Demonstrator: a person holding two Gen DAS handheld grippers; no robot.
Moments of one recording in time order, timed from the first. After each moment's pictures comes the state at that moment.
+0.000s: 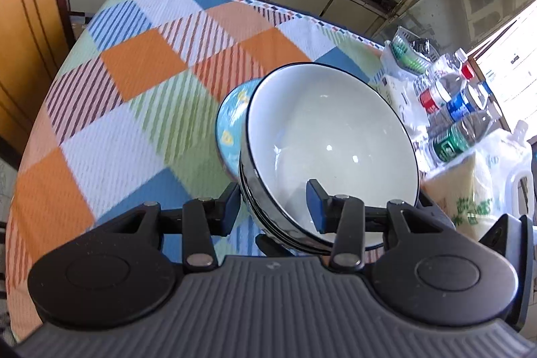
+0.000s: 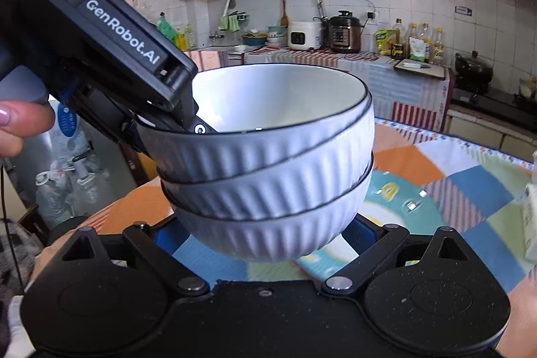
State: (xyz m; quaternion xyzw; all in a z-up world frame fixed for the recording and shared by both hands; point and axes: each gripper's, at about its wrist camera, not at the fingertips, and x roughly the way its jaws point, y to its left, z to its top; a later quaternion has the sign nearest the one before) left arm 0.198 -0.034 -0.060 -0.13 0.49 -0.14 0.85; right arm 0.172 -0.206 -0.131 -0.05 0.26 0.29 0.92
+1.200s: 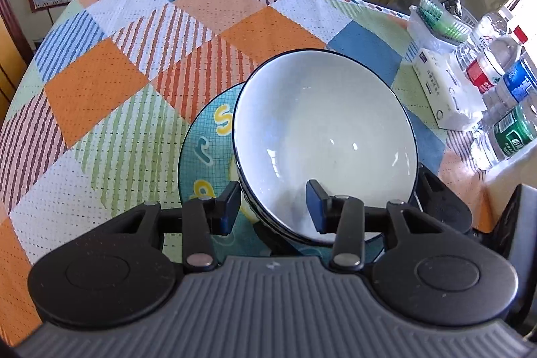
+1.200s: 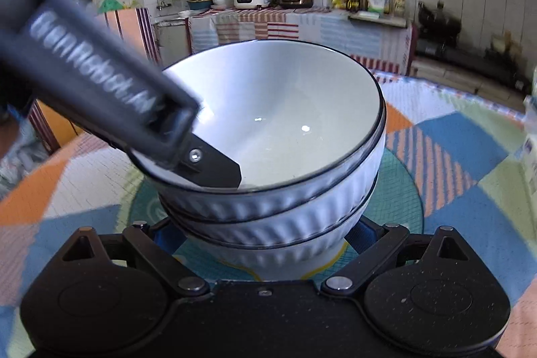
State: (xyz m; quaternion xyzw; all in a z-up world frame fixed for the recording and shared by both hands) left arm 0.287 -0.100 -0.146 -0.05 0.49 -0.14 0.86; right arm 0.258 -0.225 -0.210 -0.04 0.33 0.22 0.92
